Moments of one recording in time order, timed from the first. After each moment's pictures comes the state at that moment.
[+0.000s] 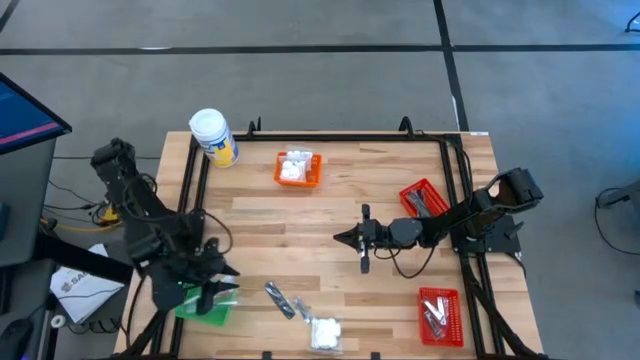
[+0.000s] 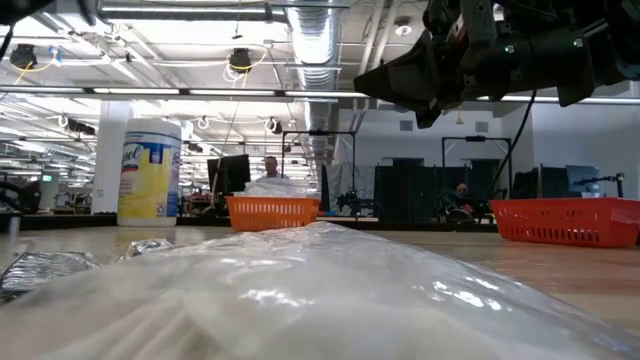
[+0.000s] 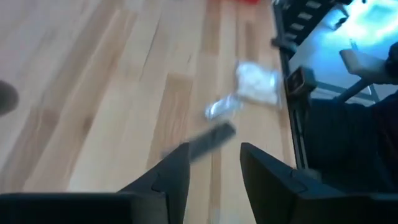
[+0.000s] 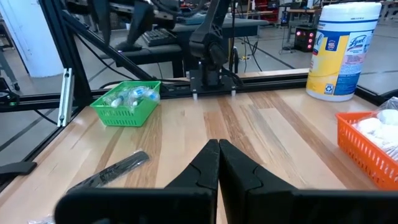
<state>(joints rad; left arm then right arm) -1.01 1.06 0.82 -0.67 -0.69 -0.98 0.27 1.62 0.52 0.99 0.31 0.12</state>
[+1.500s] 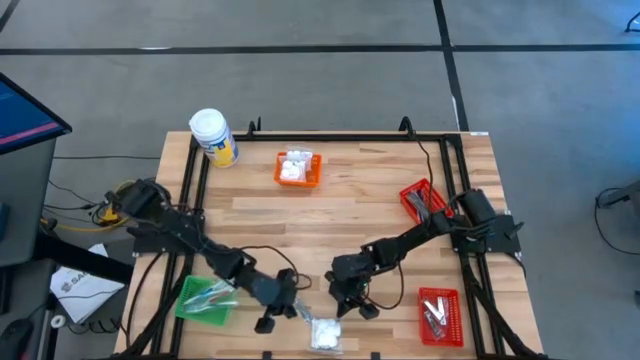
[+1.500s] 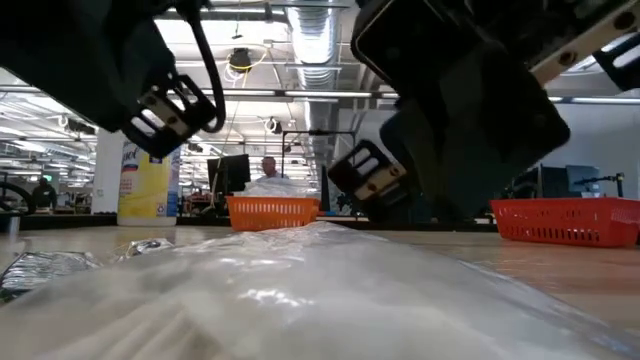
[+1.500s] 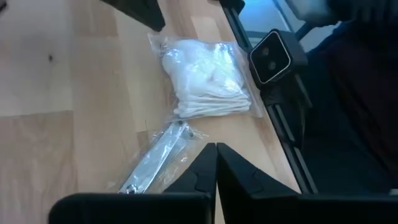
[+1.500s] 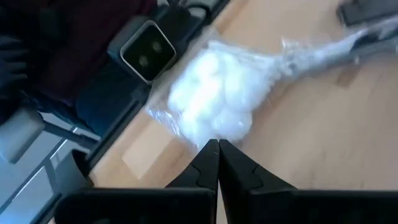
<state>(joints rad) -0.56 1.71 0.82 0.20 0.03 -0.41 0.35 2.02 1.05 0.23 -0.57 0.07</state>
